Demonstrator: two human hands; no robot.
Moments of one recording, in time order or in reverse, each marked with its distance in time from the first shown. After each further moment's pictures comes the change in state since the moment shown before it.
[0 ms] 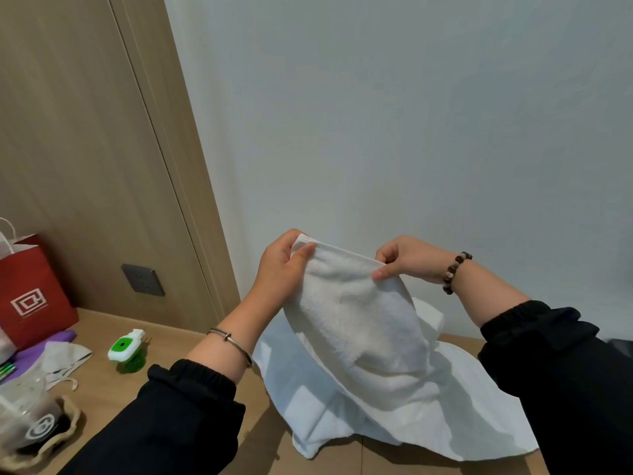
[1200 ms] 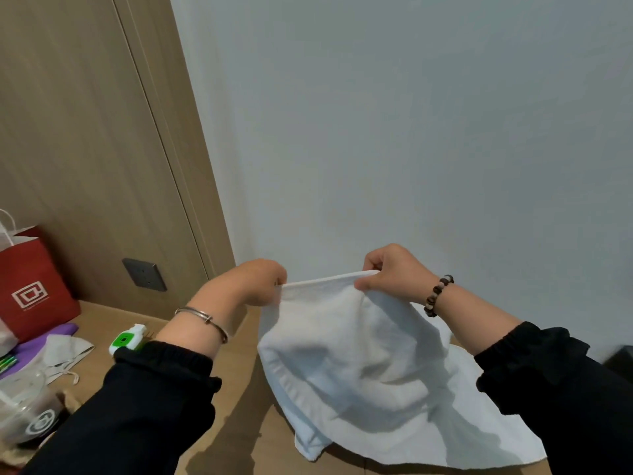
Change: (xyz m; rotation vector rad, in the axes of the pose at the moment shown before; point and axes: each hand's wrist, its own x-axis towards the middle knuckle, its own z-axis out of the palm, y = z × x) left_hand 0.026 -0.026 -0.046 1.022 -0.745 -0.204; right_hand 0.012 -0.013 0.044 -0.240 0.260 -0.016
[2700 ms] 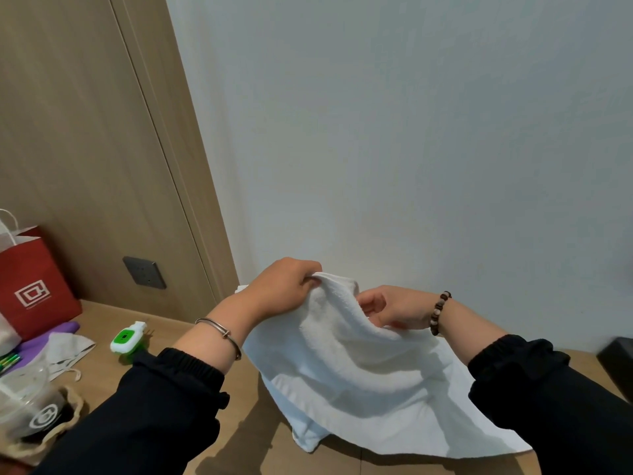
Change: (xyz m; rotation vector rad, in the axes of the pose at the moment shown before) left_hand -0.018 0.046 0.015 -0.282 0.305 0.263; right_hand -0.023 0.051 0.026 0.643 -0.691 0.038
